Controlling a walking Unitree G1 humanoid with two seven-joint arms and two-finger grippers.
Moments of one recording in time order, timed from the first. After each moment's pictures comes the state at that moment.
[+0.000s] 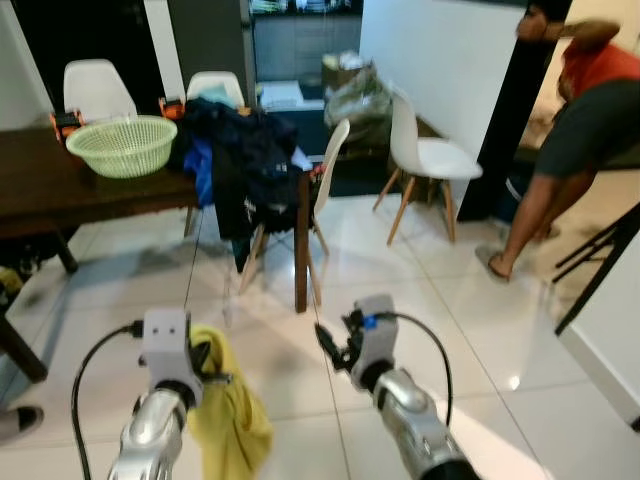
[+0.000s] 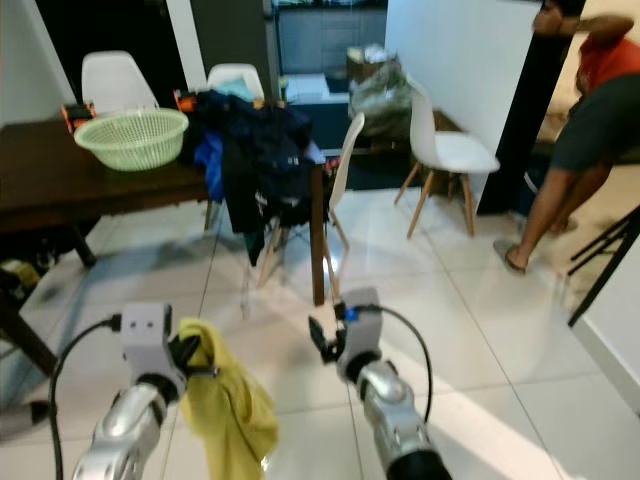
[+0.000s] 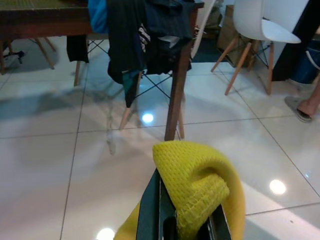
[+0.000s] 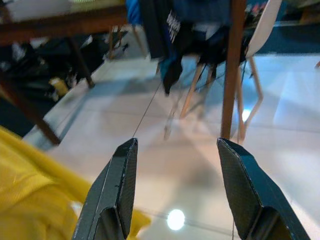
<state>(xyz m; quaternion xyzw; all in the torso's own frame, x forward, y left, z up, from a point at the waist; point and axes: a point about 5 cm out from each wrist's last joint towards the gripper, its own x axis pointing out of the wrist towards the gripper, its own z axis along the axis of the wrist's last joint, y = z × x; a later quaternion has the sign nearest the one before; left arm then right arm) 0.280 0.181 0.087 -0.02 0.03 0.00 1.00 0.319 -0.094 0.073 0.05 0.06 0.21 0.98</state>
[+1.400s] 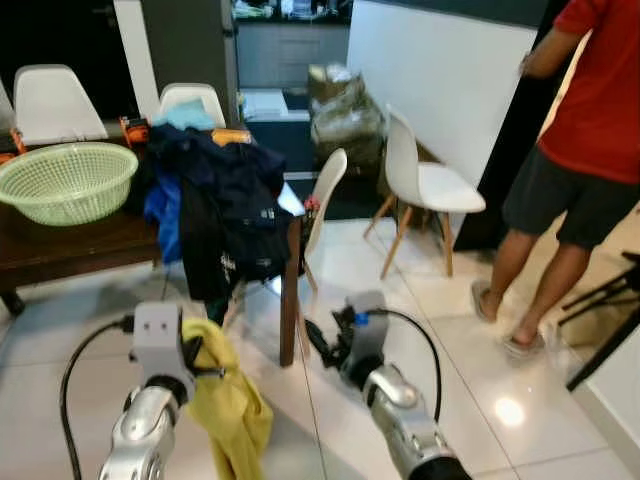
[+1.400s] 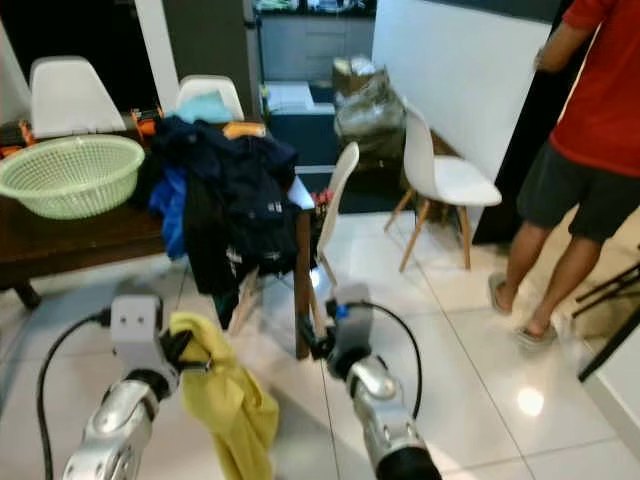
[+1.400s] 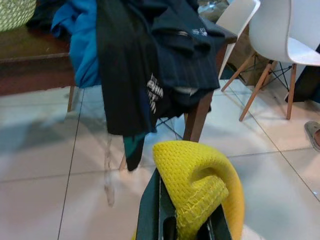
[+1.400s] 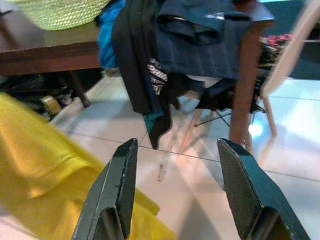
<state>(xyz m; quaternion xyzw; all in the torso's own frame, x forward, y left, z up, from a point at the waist) 0.282 0.192 0.097 -0.02 0.02 0.01 1.00 0.318 -0.069 0.079 0.04 0.05 0.26 0.96</state>
